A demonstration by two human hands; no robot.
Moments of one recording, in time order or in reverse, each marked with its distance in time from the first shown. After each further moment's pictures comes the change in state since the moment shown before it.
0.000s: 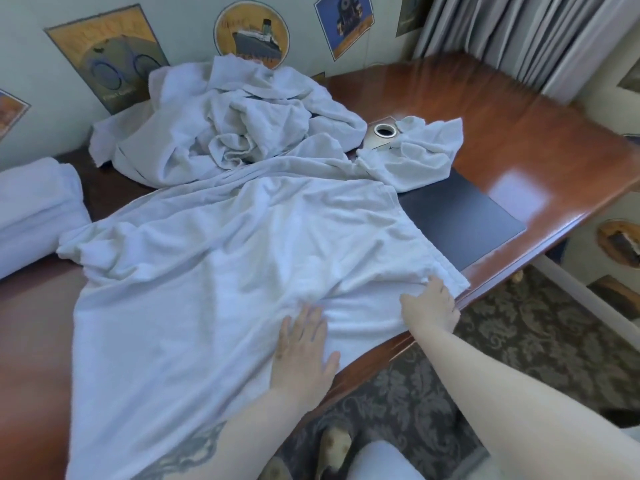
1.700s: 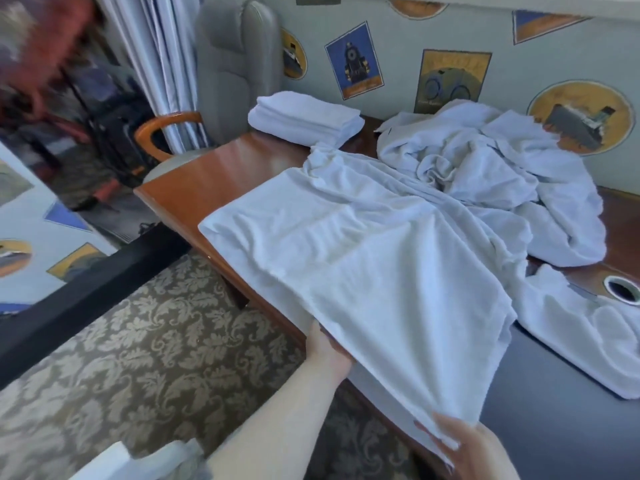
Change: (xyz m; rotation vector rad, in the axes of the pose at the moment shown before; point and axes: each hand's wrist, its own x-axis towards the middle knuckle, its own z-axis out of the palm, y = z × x) left_hand 0.093 0.200 -0.024 2.543 -1.511 1.041; right_hand 0.180 0.053 -0.097 0.429 -1.291 0.070
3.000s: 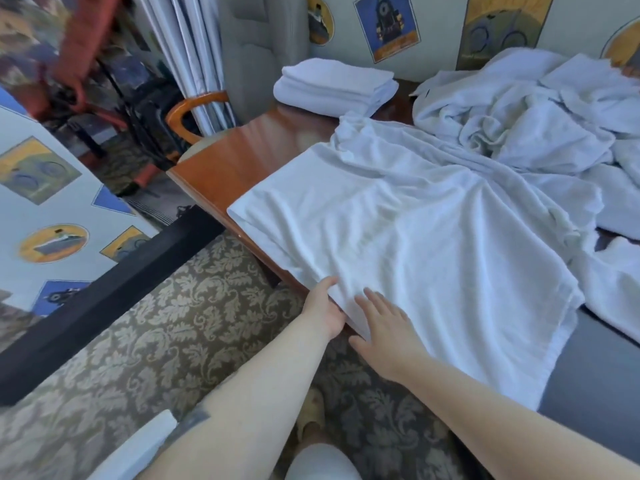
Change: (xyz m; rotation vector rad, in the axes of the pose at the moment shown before) left_hand 0.019 0.062 -0.023 0.237 0.143 0.047; right_hand 0.050 0.018 0.147 -1.741 -0.346 -0.989
